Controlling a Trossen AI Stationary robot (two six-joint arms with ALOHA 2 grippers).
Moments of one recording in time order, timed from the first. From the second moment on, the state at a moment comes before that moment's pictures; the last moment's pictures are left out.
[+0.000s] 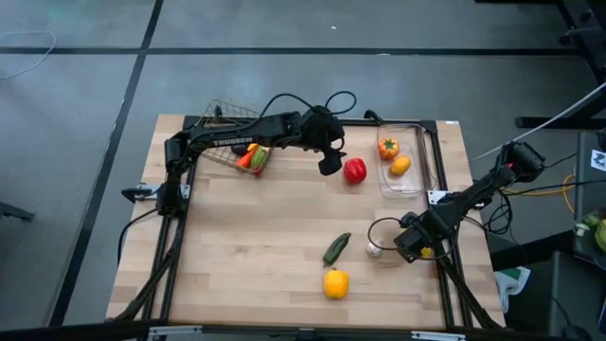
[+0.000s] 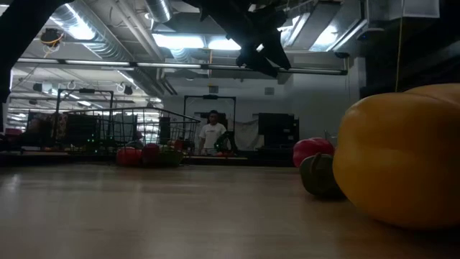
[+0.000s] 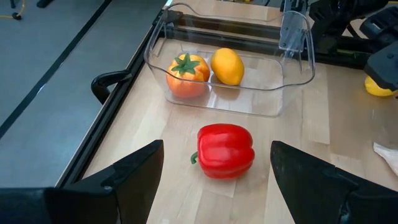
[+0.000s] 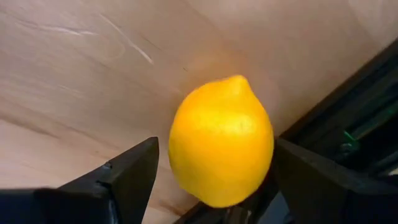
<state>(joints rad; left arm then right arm) 0.27 1.99 1.84 -0.51 -0.06 0.03 0.62 1.22 0.57 -0.97 -0.28 1.52</state>
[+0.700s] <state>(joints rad) 0.27 1.99 1.84 -0.51 -0.06 0.02 0.62 1.22 0.62 -0.94 -0.22 1.50</state>
